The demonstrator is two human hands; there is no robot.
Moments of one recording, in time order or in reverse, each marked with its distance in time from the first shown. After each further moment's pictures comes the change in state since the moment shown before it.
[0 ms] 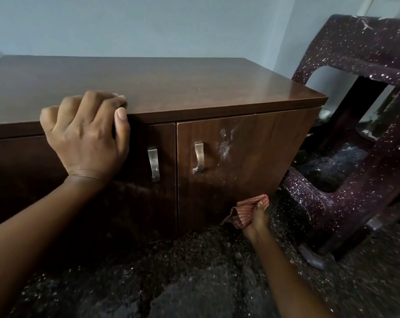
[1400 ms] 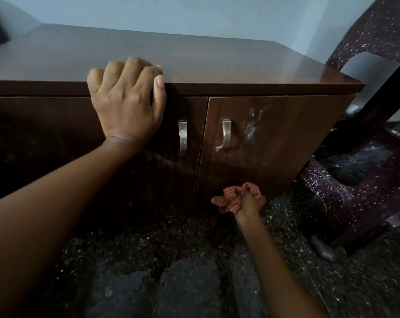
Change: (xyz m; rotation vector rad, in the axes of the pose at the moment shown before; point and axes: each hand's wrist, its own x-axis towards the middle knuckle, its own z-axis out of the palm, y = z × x) left_hand 0.001 -0.001 0.002 0.169 0.144 0.057; right_hand -0.085 0.026 0.045 0.020 0.010 -0.116
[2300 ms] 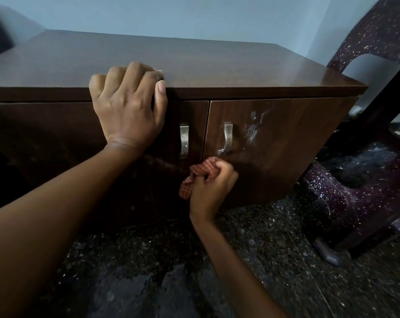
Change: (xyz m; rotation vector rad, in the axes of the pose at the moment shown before) left_hand 0.001 0.000 0.000 0.009 0.014 0.025; right_hand -0.101 0.027 0.058 -0.531 -0.139 -0.877
